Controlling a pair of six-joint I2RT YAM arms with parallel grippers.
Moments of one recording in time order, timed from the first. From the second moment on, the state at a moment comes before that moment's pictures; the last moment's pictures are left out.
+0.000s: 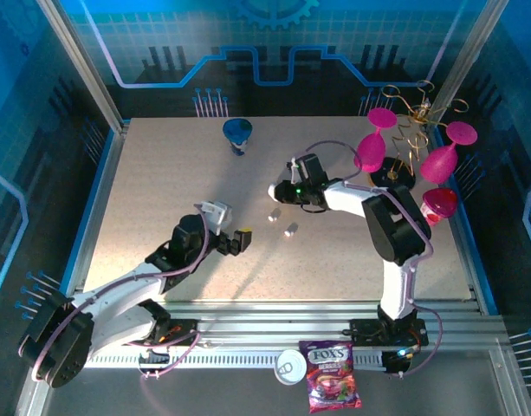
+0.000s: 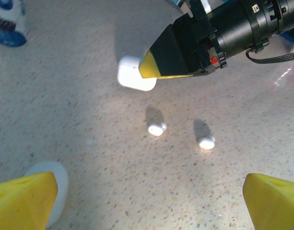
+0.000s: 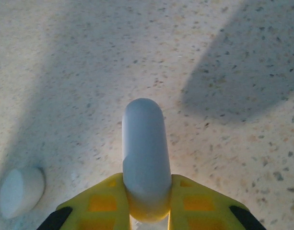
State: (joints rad) left arm -0.54 1.02 0.36 0.22 0.04 -0.20; right arm 0.46 1.99 1.21 -0.05 -0.31 0.53
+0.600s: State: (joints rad) left arm -0.36 1.26 0.68 -0.24 0.03 -0.28; right arm 0.41 1.77 1.01 0.05 -0.31 0.47
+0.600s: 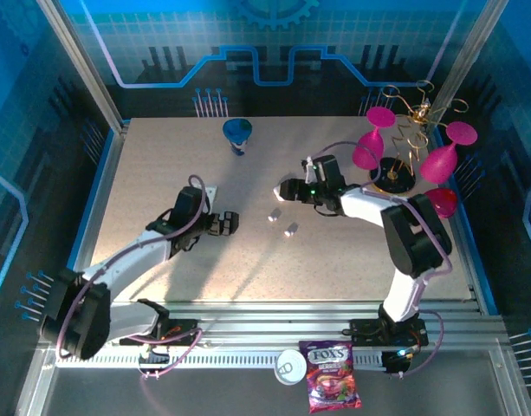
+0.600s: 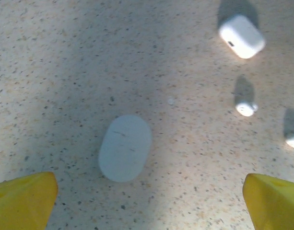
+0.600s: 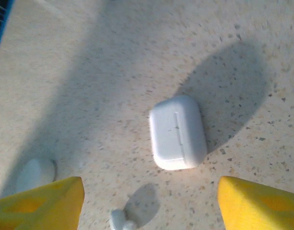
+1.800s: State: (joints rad) left arm -0.47 1.77 1.06 -0.63 -0.12 -0.09; right arm 0.49 1.48 0.76 0.09 -0.29 0.33
